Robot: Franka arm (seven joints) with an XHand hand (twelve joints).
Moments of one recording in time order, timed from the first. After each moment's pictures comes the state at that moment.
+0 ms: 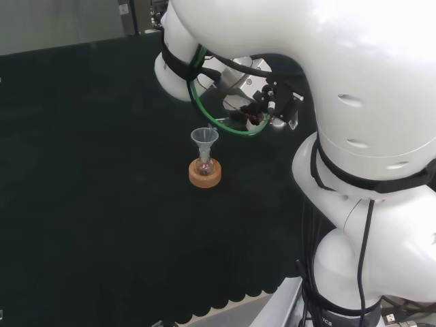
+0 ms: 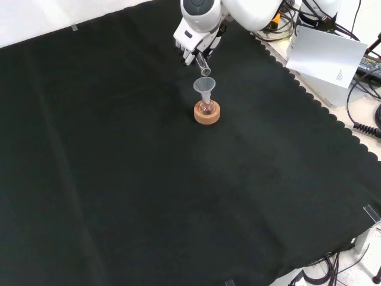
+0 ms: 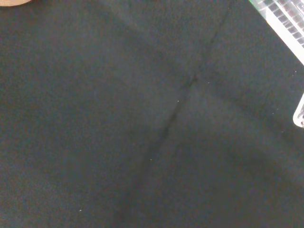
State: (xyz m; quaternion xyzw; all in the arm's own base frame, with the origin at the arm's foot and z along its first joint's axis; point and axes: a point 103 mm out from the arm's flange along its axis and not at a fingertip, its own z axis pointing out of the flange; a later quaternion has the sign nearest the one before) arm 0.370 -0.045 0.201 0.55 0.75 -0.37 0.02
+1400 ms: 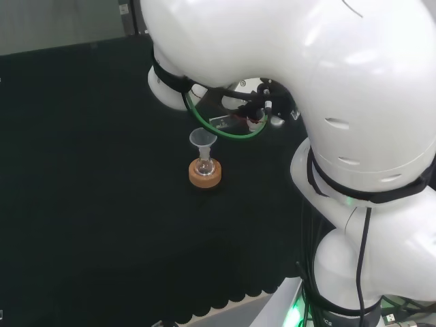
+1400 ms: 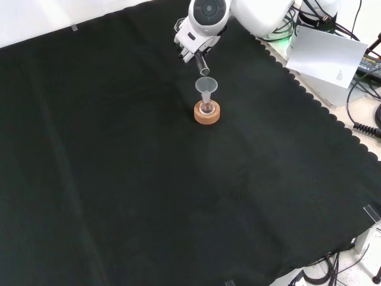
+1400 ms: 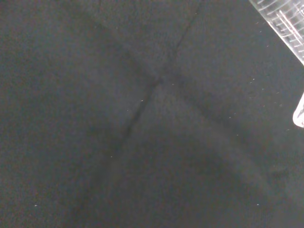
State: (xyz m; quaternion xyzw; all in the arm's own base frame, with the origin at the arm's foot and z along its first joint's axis) arm 0.373 -0.044 0.212 0.55 0.73 -0.41 0.08
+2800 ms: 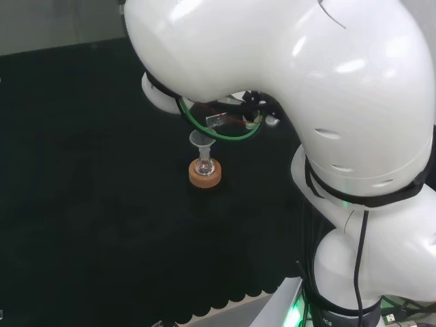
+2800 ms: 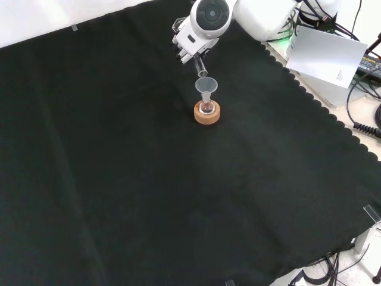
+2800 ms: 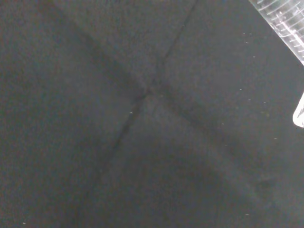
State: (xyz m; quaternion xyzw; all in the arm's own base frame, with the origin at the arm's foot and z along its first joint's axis) arm 0.379 -0.038 0.212 0.55 0.72 -0.41 0.09
